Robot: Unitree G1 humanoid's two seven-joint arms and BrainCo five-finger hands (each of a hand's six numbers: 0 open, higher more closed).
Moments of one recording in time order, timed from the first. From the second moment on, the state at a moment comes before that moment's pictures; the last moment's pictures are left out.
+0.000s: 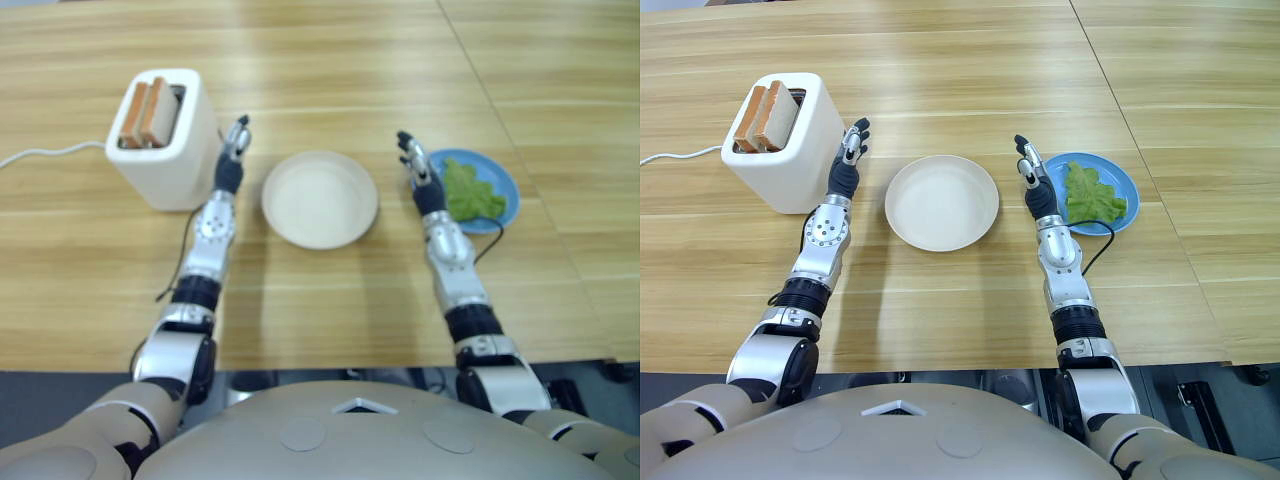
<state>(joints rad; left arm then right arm) -0.41 0.12 0.01 0.63 0.11 -0.38 0.06 -0.24 -0.17 -0.02 0.50 -0.07 -0.47 0.03</state>
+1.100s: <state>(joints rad) -0.34 0.66 0.14 0.24 0.67 0.31 0.12 -0.25 -0.16 -0.03 0.54 -0.07 -0.47 0.02</state>
